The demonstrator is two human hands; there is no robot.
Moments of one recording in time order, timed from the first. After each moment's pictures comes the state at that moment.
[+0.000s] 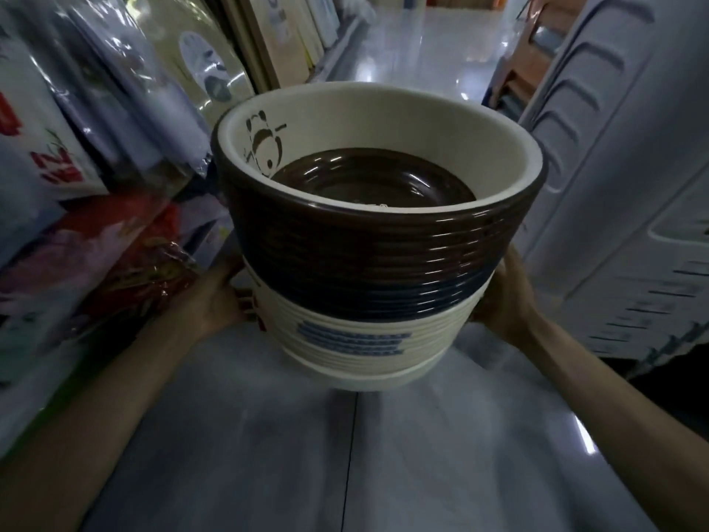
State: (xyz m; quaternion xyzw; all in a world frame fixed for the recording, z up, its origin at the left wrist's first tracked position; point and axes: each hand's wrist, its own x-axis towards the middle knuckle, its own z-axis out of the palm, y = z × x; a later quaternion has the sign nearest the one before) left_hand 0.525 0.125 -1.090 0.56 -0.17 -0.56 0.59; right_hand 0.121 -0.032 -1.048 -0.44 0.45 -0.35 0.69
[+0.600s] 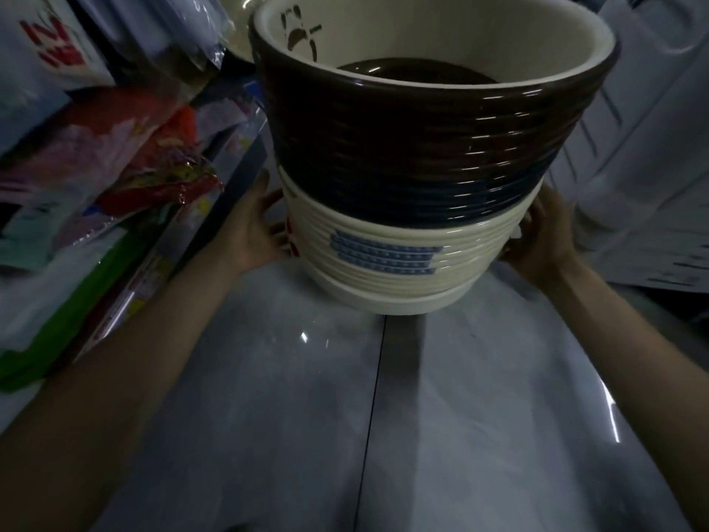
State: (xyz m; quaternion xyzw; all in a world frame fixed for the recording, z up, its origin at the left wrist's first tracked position) left_hand 0.508 0.141 -1.144 0.52 -0.07 -0.59 0.61; right_hand 0.131 -0.025 -1.124 -0.45 0.35 -0.37 0.73
